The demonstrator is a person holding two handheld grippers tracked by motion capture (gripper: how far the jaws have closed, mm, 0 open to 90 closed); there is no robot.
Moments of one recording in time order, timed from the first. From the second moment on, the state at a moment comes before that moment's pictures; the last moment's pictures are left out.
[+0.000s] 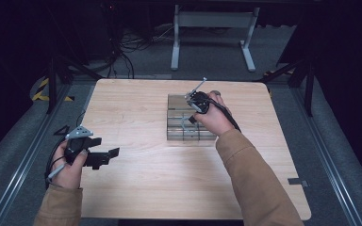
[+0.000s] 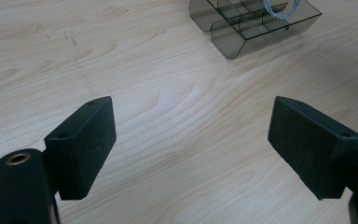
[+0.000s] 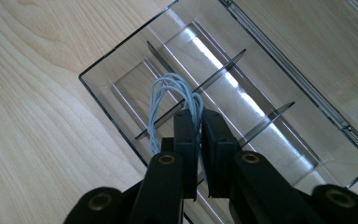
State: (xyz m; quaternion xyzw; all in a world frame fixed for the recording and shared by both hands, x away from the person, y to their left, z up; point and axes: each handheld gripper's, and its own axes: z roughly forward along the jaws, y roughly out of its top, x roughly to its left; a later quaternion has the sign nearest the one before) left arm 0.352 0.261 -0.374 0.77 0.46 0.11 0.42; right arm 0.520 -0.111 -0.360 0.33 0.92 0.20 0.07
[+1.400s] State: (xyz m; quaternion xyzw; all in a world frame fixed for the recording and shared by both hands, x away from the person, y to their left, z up) left arm 0.352 0.259 -0.374 0.77 0.46 0.11 0.42; right arm 0.526 -0.109 -0.406 0.37 0.92 0.15 0.05
